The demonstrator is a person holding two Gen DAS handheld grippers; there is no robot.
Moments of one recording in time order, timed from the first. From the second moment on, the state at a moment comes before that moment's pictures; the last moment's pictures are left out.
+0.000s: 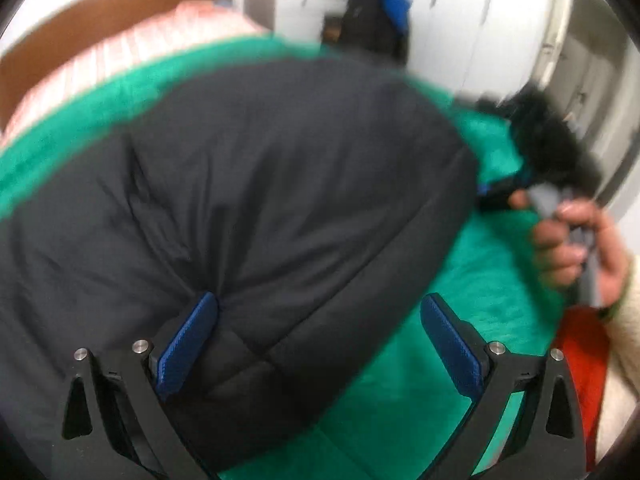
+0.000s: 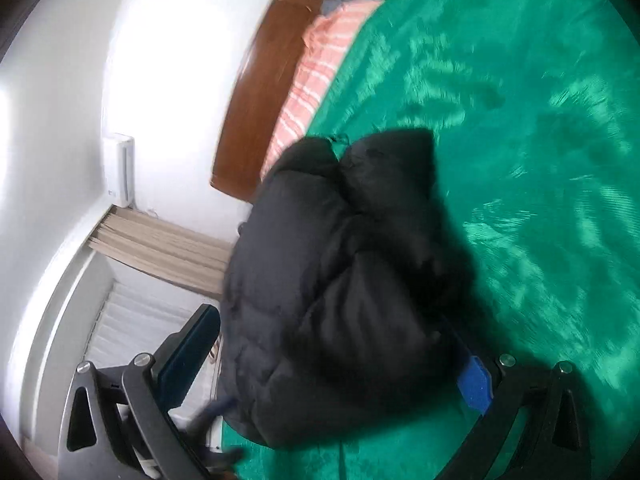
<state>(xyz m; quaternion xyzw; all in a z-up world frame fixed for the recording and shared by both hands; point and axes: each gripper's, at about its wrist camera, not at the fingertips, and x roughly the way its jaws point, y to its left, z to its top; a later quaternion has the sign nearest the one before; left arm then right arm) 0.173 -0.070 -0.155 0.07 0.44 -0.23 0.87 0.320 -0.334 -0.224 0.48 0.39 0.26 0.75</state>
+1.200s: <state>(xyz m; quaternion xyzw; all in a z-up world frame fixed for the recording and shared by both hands) 0.086 0.301 -0.037 -0.25 0.30 -0.02 0.92 0.186 0.191 -0.113 -0.35 0.20 0.40 0.82</state>
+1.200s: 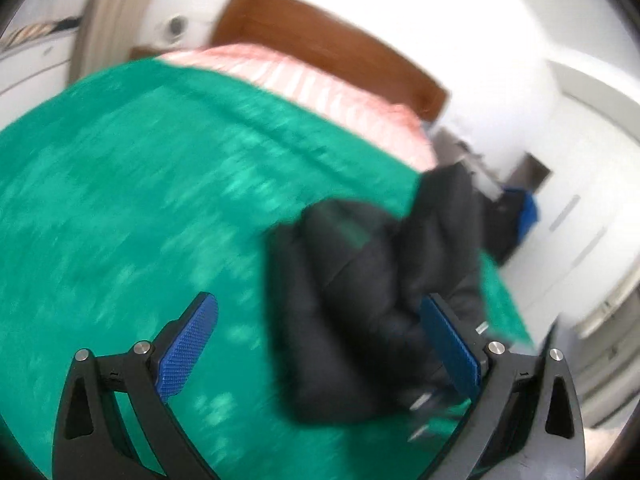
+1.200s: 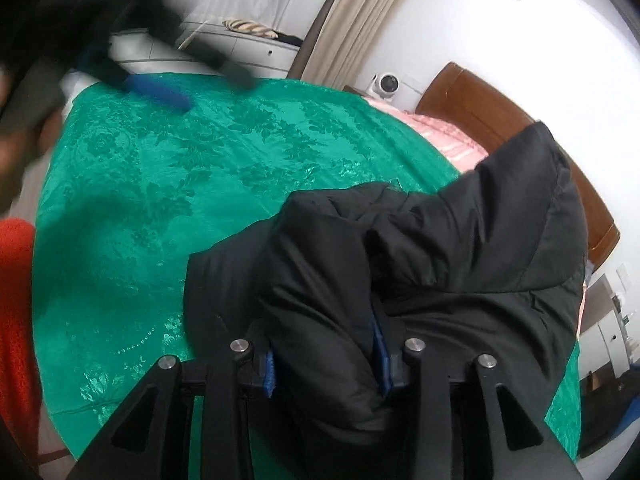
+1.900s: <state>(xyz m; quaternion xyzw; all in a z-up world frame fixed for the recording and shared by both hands) 0.244 0.230 -0.075 -0.14 0.47 -0.02 0.87 0.131 0.033 -0.092 -0.16 0.22 0.41 0.87</state>
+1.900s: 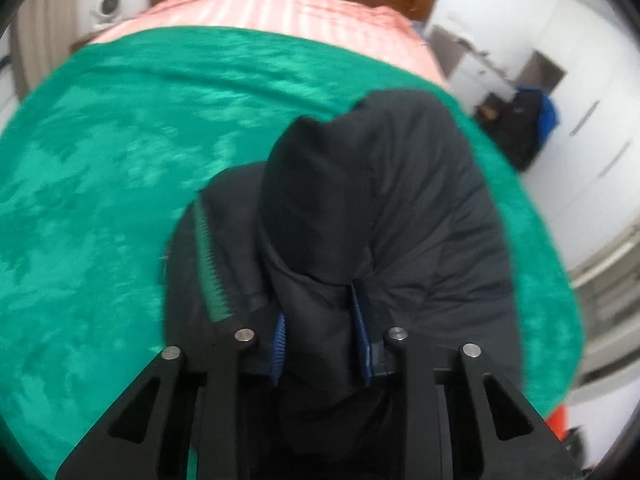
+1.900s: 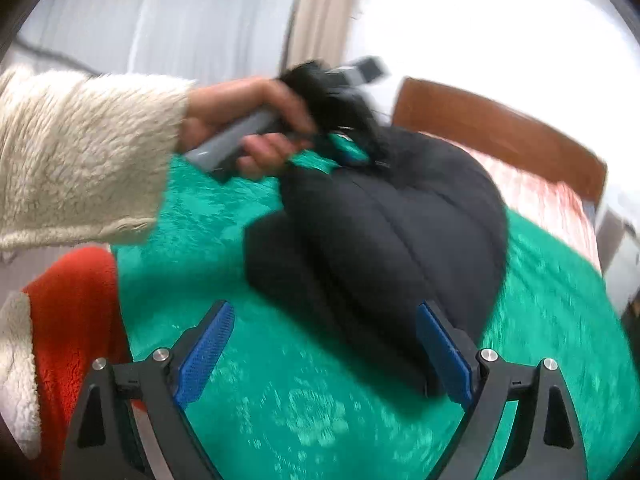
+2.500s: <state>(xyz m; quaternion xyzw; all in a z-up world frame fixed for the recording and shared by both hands) 0.224 0.282 -0.139 -0.23 0.46 -0.01 0.86 0.396 0.192 -0.069 -0.03 0.40 0.36 0.84</state>
